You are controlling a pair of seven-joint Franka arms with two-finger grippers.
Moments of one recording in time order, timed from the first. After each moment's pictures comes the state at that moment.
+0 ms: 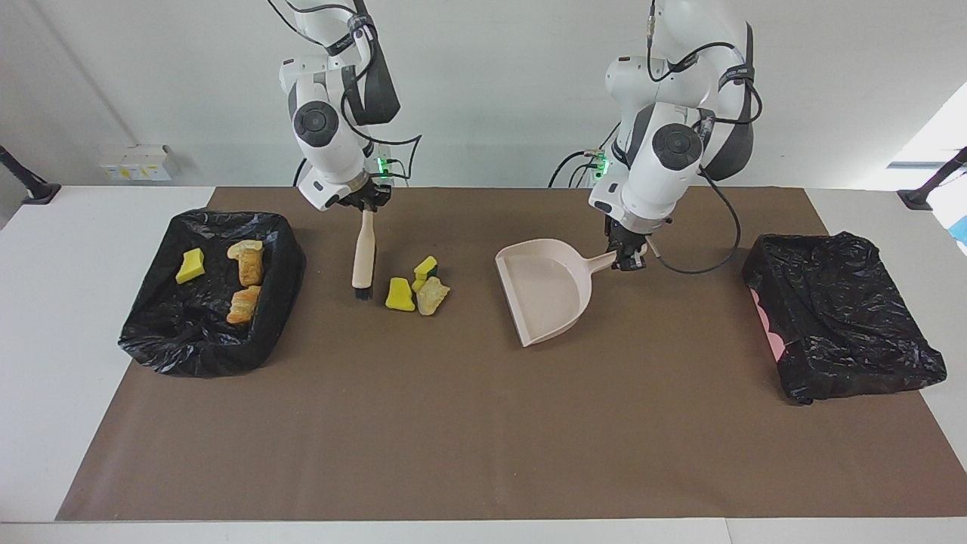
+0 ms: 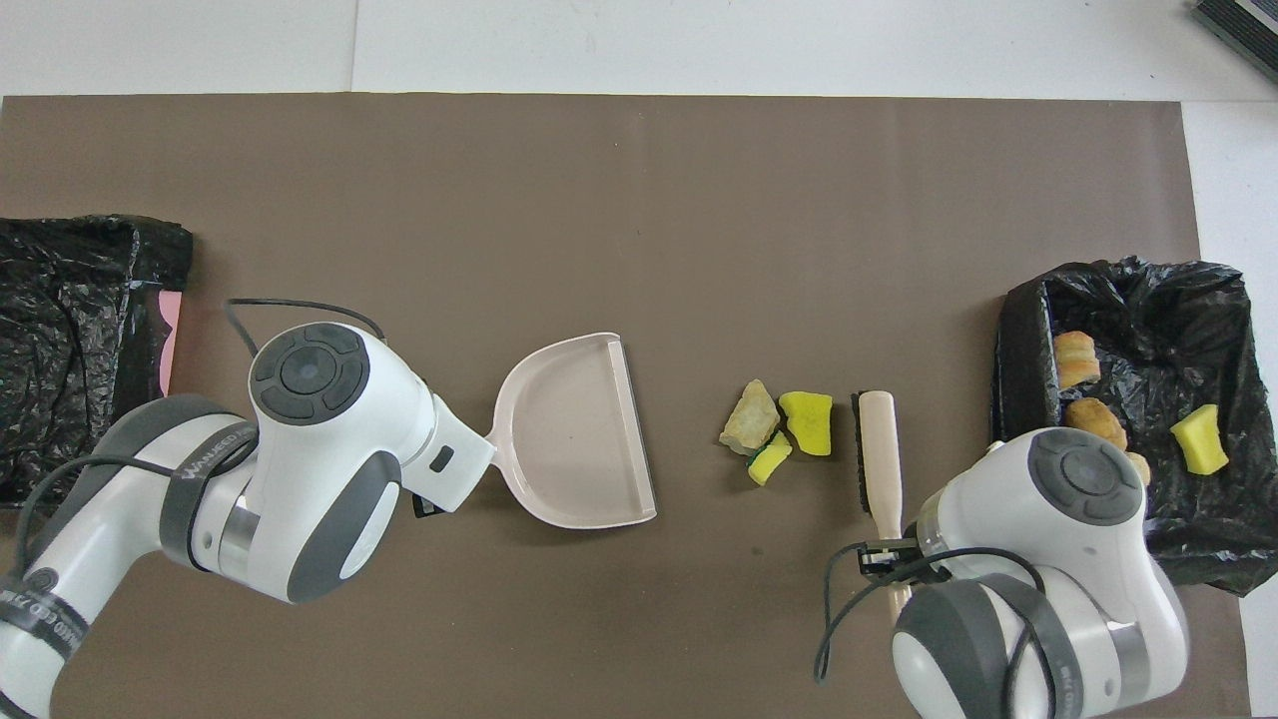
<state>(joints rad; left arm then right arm) -0.39 0.00 -0.08 -2.16 -0.03 2.02 0.96 0.11 -0.27 0.15 -2.47 0.13 1.89 0.21</state>
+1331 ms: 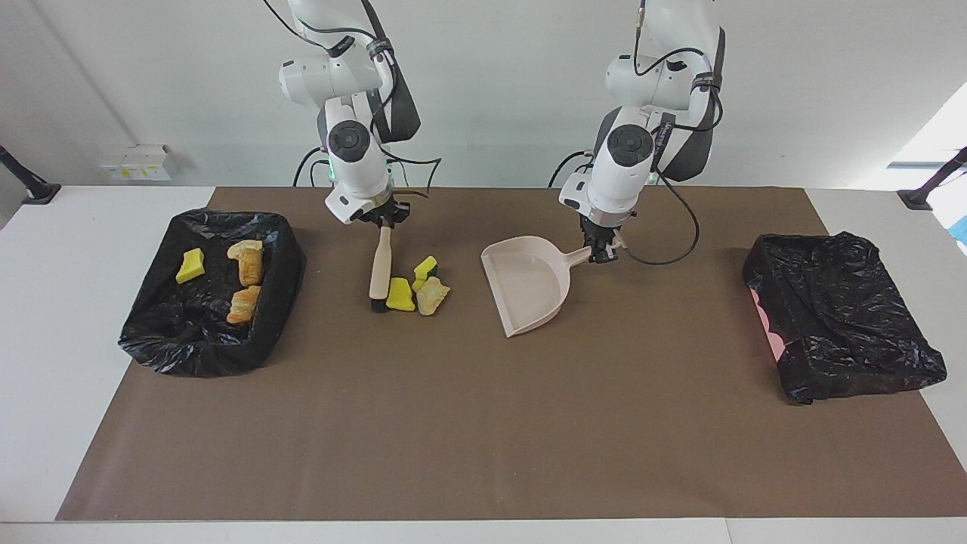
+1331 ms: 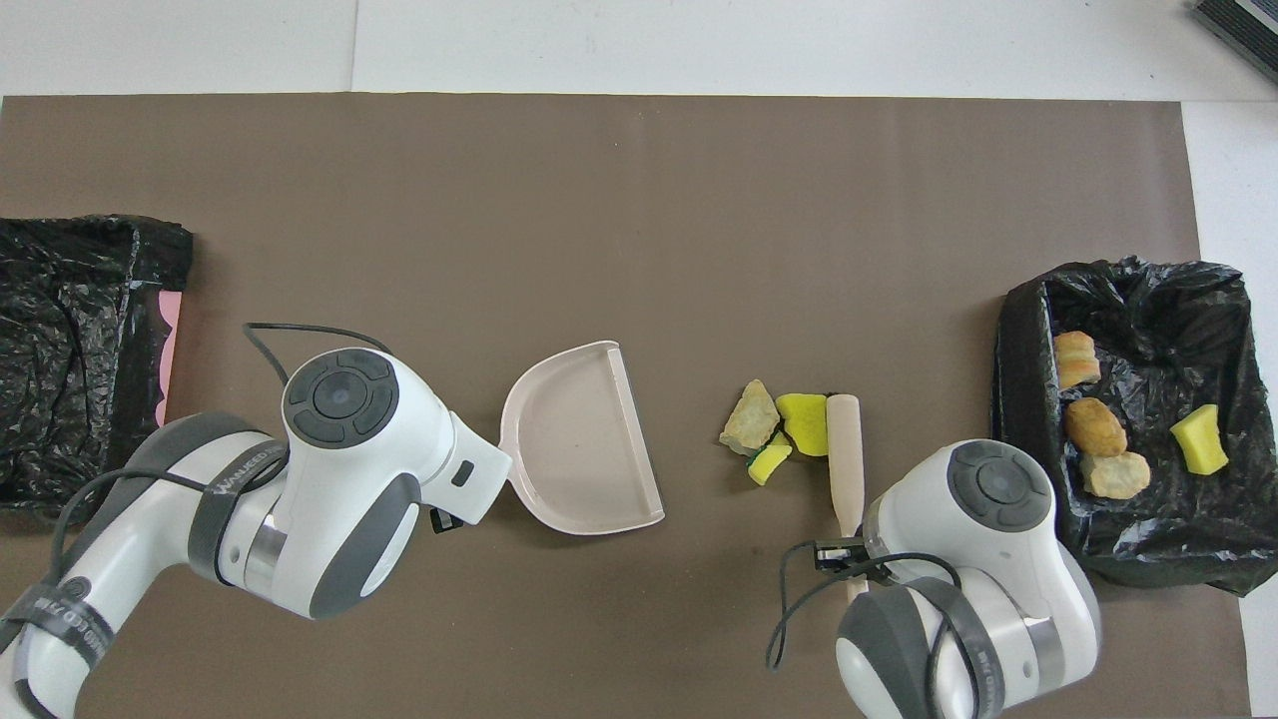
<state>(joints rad) -0.41 0.00 -0.08 -2.20 -0.03 2.05 0.87 0.21 -0.18 0.15 -2.49 0.14 2.03 0.31</state>
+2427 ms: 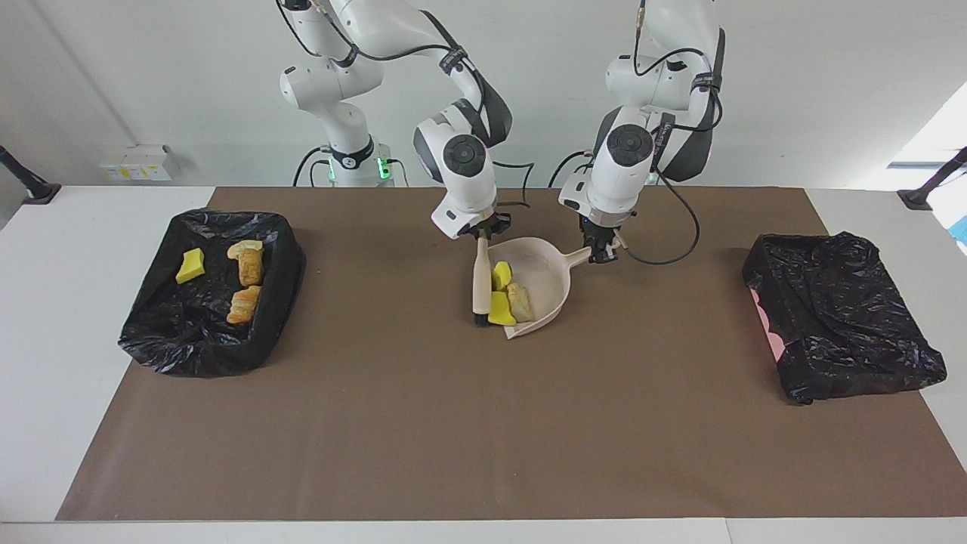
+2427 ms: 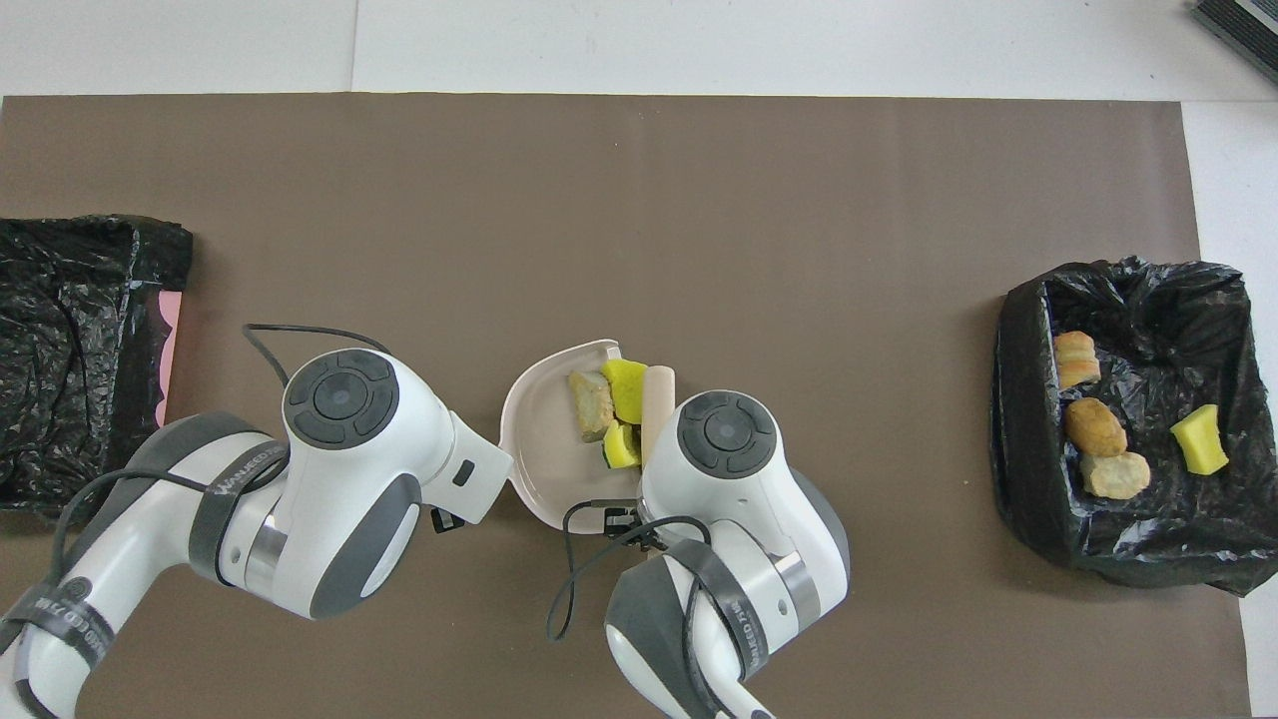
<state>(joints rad) -0.41 0.00 -0.08 -2.20 -0.03 2.05 0.85 0.54 0.17 0.15 -2.07 0.30 2.05 0.57</state>
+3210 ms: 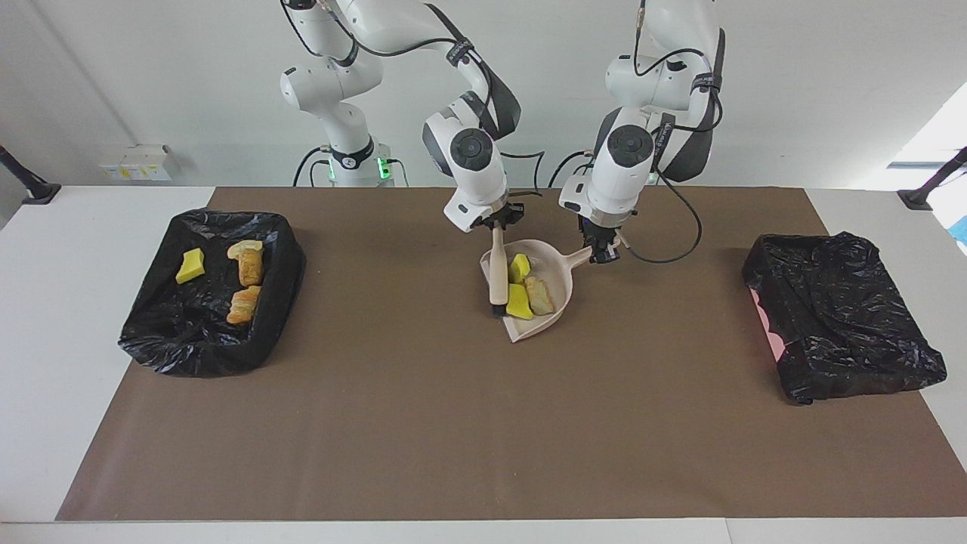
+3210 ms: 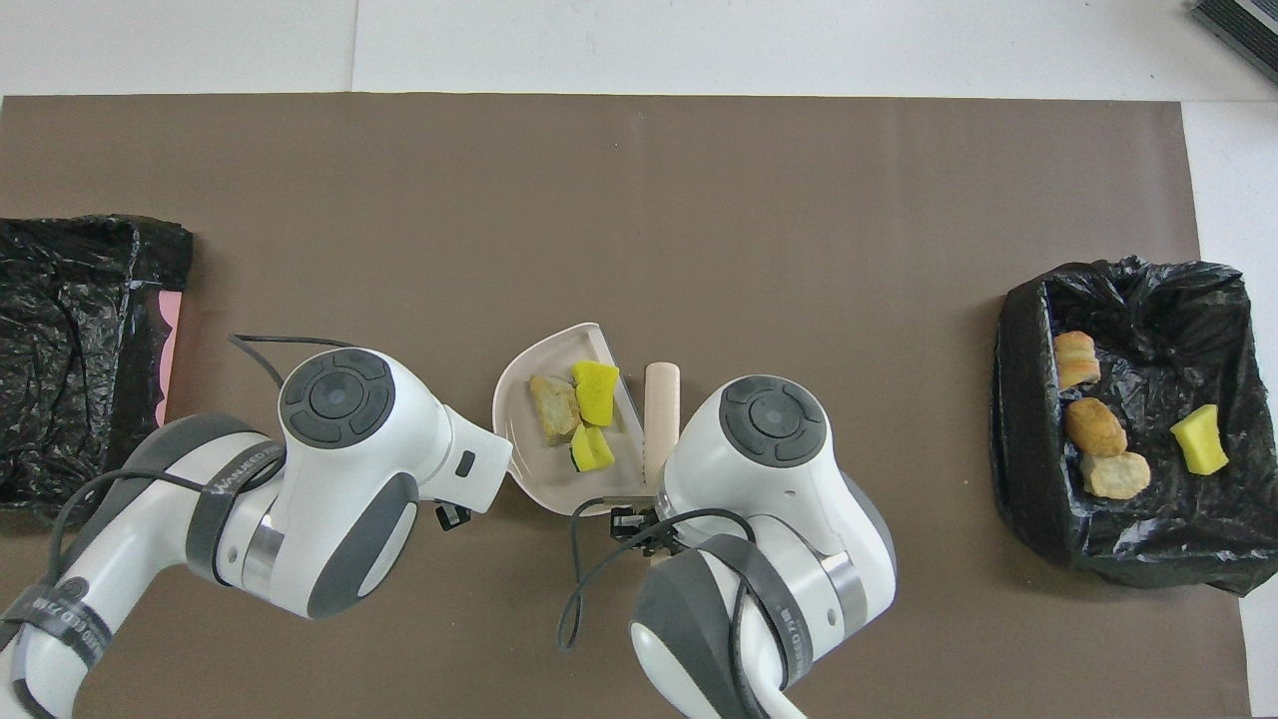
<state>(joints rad) -0.41 0.00 -0.08 -2.20 -0.04 2.06 0.71 0.47 0.08 0.14 -2.05 0.33 1.93 0.53</state>
